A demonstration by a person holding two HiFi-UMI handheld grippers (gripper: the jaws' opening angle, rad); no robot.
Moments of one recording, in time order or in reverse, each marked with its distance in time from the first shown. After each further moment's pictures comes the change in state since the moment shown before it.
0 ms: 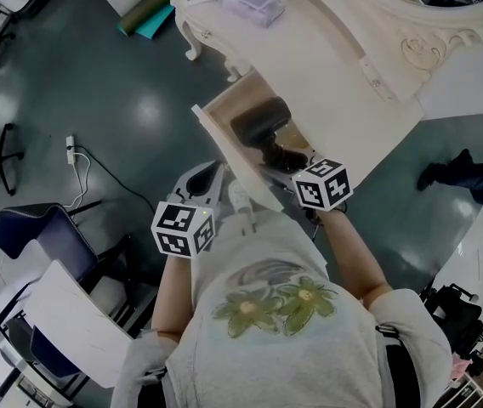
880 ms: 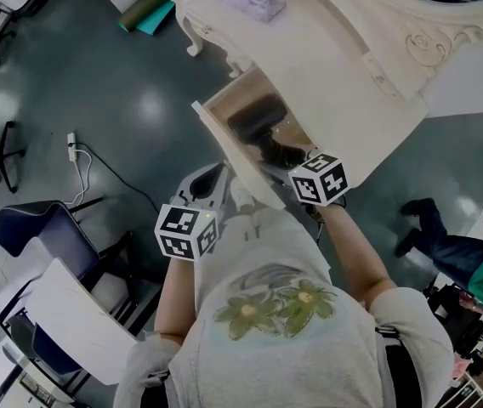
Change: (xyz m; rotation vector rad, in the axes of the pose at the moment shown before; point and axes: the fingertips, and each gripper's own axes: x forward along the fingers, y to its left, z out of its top) left arm 0.003 -0.007 -0.013 -0.008 0.016 -0.001; right arm 0.012 -0.007 -0.006 -0.032 0.035 0.004
